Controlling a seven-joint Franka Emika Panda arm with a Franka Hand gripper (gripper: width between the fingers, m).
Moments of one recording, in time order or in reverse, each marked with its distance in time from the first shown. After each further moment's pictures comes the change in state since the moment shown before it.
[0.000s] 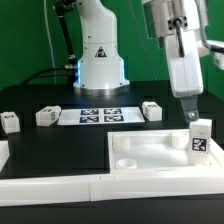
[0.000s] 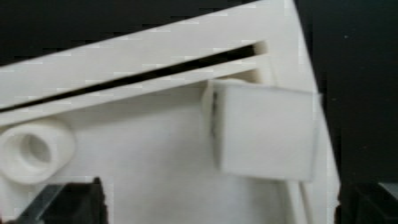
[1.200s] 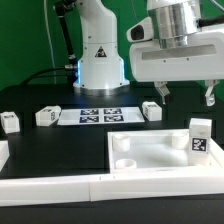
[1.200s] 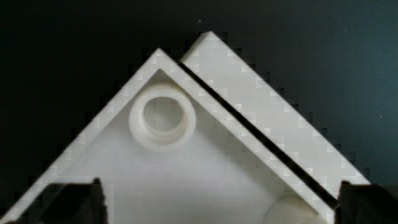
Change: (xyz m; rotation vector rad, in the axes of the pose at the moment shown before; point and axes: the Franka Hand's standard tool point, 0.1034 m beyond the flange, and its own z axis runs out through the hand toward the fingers) arm -0.009 0.054 0.006 -0.050 -0.014 -0.951
